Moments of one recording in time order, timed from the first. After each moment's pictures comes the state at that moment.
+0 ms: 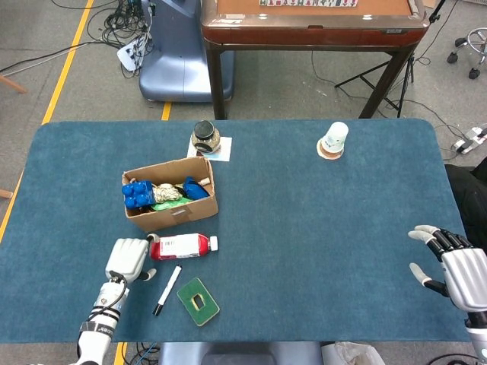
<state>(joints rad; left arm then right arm) -0.50 -1.47 -0.12 -1.91 0.88 1.28 0.83 0.05 -0.97 0.03 -1.73 -1.66 1.58 0.01</state>
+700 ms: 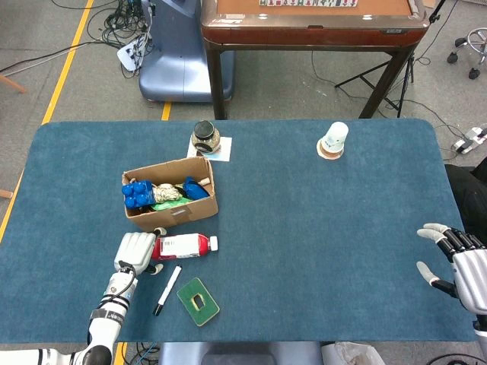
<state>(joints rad) -0.60 -1.49 -0.16 -1.89 0.70 1.26 0.85 0.03 -0.96 0.04 -1.73 -1.66 1.63 0.04</state>
